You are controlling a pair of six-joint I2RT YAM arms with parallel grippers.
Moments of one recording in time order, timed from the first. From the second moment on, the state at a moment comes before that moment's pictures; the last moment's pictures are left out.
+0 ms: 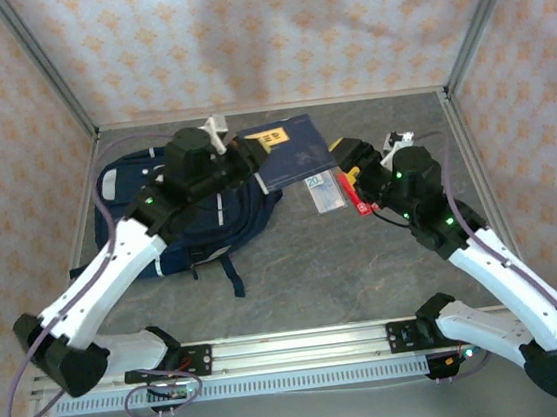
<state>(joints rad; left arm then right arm) -0.57 1.24 1.32 -0.42 0.16 -1.05 0.55 0.90 0.99 -0.36 -0.03 1.18</state>
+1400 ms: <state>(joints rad) -0.42 1.05 1.08 -0.29 0.69 -1.04 0.37 1.19 0.62 1.01 -0.98 1.80</state>
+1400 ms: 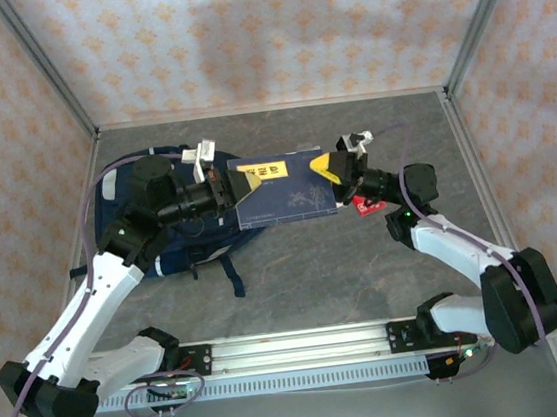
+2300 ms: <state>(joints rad) -0.38 1.35 1.47 -0.93 0.02 -0.78 0.32 0.95 1.06 -0.63 -0.31 0.86</state>
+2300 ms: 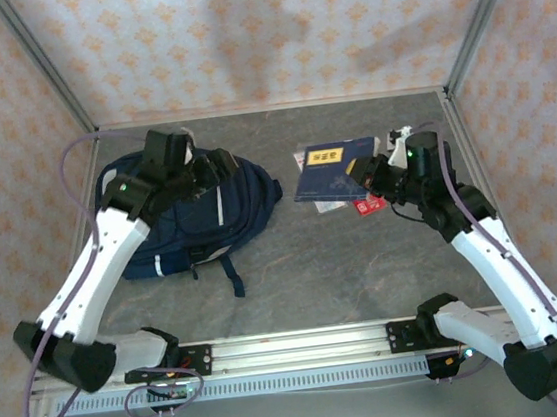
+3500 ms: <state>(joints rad) -0.40 2.15 1.86 -1.16 -0.31 -0.70 0.32 0.99 0.94 -0.80 -0.24 0.80</state>
